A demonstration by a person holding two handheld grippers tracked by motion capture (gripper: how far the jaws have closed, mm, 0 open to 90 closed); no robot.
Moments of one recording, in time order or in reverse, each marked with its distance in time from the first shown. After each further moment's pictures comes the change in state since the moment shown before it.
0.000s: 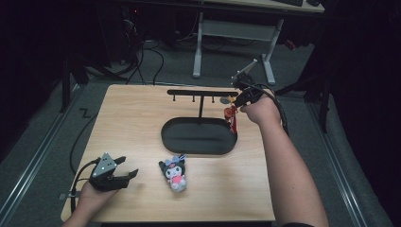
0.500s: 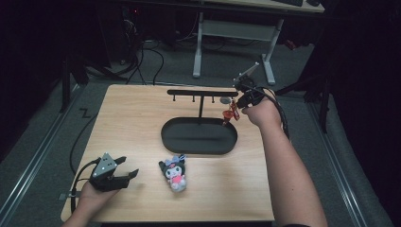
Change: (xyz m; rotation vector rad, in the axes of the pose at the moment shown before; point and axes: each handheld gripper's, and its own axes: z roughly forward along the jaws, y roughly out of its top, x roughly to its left) left arm -0.001 0.000 0.001 -0.003 -0.001 0.001; right arm -0.003 -0.008 0.006 -0.001 -0.025 0.017
